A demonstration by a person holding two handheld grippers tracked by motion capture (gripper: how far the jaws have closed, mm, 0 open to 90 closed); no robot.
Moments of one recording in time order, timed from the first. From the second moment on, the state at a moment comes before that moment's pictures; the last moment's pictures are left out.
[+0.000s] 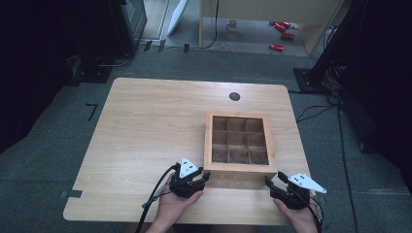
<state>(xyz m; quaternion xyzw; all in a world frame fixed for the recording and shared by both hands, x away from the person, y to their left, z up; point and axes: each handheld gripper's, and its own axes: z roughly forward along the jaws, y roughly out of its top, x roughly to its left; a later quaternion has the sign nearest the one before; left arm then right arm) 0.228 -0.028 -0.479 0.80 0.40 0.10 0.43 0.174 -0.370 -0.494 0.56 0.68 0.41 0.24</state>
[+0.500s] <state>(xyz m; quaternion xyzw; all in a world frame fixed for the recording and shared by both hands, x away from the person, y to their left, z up) 0.229 -0.025 -0.474 0.80 0.40 0.09 0.44 0.171 -0.370 -0.490 0.54 0.67 0.44 0.24</state>
